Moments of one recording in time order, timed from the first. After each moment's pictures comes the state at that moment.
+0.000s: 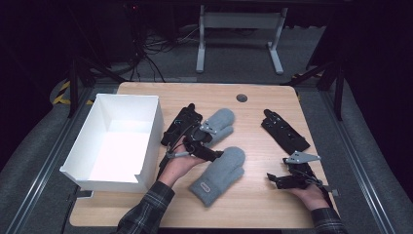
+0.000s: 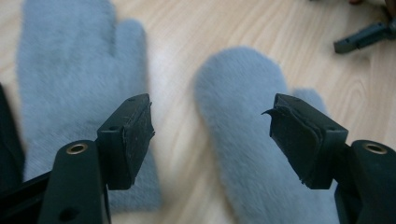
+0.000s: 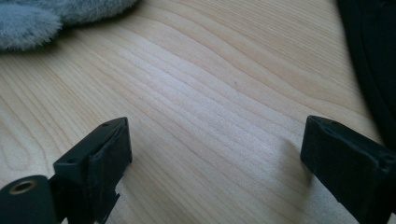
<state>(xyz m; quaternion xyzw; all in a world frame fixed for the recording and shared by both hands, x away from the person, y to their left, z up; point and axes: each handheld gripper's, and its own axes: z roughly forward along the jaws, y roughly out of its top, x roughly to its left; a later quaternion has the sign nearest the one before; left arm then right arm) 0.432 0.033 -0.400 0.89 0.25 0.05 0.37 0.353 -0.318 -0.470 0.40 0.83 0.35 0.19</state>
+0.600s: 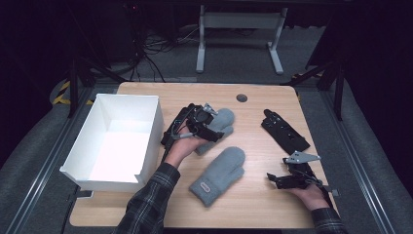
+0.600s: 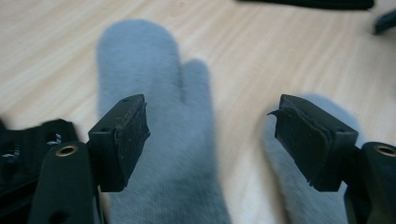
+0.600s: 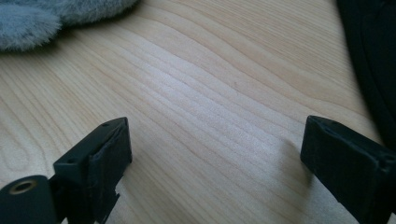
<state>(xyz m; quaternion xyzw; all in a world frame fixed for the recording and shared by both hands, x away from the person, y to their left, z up) 0.491 0.023 -0.393 0.88 0.28 0.09 0.37 0.353 -0.318 -0.470 0.40 0.83 0.35 0.19</state>
